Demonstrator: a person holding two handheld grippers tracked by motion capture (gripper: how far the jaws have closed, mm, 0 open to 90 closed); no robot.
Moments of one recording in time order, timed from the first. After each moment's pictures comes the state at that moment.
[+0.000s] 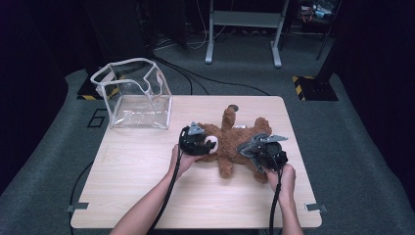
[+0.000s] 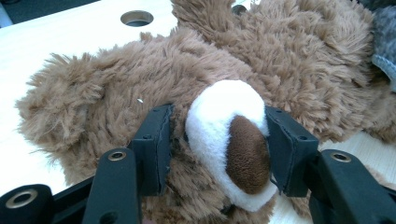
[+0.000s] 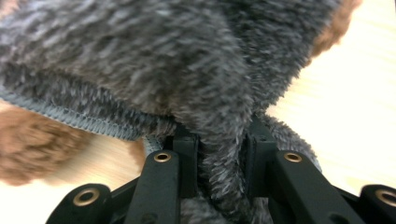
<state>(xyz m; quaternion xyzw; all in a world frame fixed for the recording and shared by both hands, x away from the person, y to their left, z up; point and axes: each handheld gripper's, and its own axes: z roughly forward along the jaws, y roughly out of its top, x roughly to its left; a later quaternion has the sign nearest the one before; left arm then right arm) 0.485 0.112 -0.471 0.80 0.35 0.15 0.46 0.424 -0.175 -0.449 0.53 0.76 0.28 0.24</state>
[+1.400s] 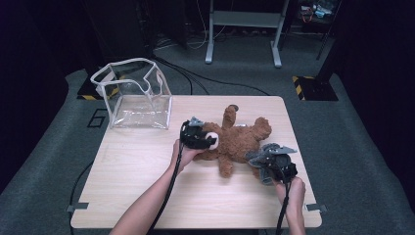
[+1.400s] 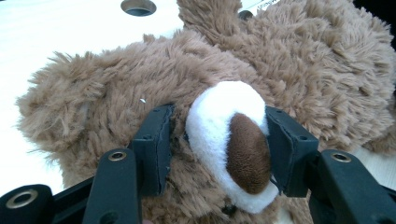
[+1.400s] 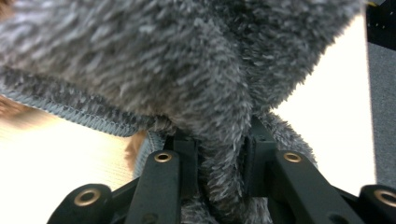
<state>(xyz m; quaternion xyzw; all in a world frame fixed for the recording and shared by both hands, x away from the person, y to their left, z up) 0.509 0.111 -0.466 0.80 0.38 0.10 0.45 0.387 -0.194 -0.452 0.56 0.75 0.25 0.26</state>
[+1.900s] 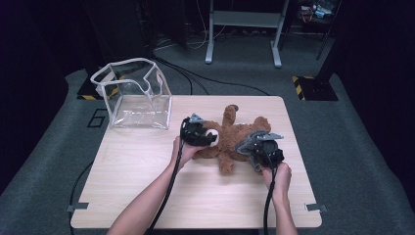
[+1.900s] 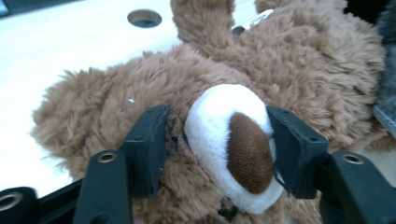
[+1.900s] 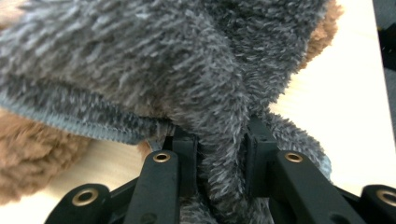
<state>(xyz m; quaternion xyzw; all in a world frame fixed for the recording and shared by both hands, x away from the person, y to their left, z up) 0.511 0.109 -0.455 0.80 0.37 0.13 0.45 0.430 -0.160 -0.444 0.55 0.75 0.27 0.26</state>
